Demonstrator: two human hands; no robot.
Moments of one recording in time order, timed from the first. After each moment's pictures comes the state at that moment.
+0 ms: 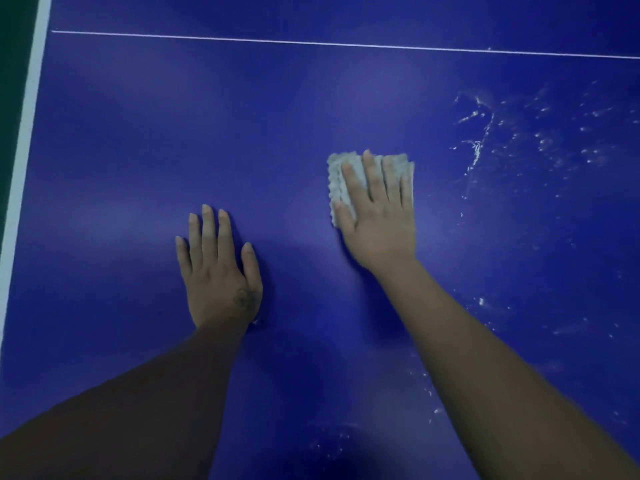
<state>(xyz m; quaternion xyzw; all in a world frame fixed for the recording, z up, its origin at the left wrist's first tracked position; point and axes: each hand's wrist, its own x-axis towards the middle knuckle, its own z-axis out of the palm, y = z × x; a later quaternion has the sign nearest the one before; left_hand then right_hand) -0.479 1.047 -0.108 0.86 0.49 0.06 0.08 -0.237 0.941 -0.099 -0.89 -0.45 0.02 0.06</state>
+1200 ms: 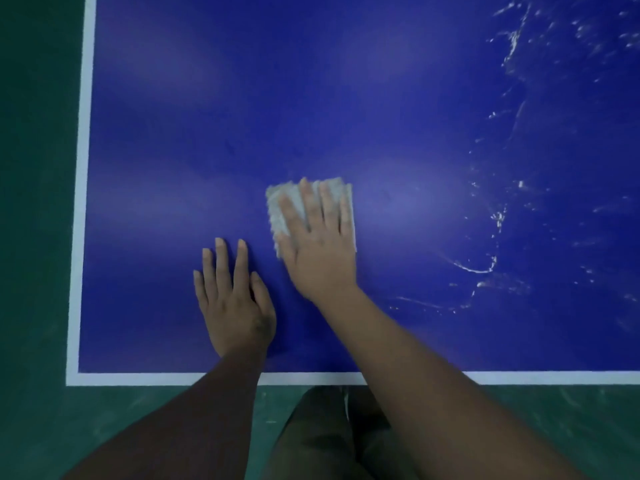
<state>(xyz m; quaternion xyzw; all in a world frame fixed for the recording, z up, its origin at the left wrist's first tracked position) -0.671 0.929 -0.102 0.85 0.52 0.09 0.09 -0.504 0.896 -0.082 -0.87 -0.48 0.09 0.08</state>
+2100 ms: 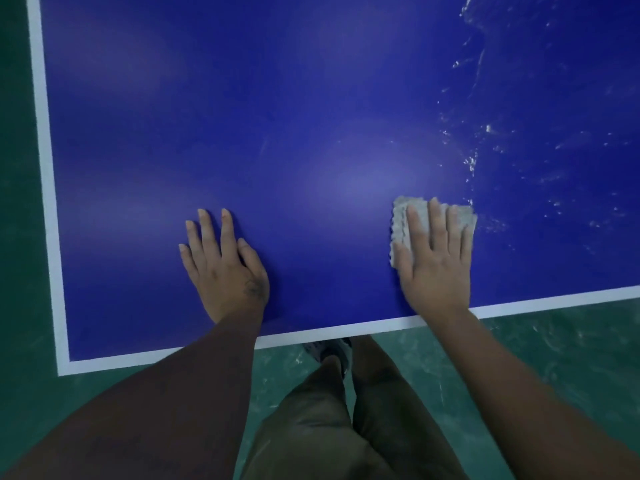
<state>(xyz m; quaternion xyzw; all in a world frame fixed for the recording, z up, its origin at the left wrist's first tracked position) -0.673 0.928 -0.100 0.85 0.52 0.10 0.09 -0.479 0.691 -0.083 -0.95 -0.30 0.10 -0.01</state>
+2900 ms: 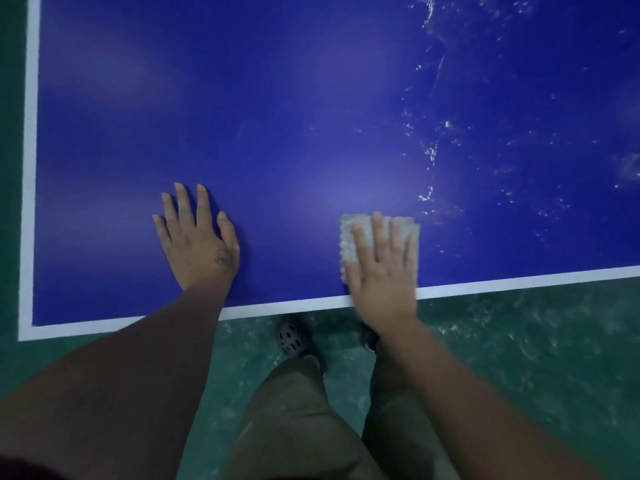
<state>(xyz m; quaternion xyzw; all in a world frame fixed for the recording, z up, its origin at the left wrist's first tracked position) -0.673 0.923 -0.092 0.86 0.51 0.04 0.08 -0.528 0.670 -0.077 -0.93 -0.36 0.13 -0.01</state>
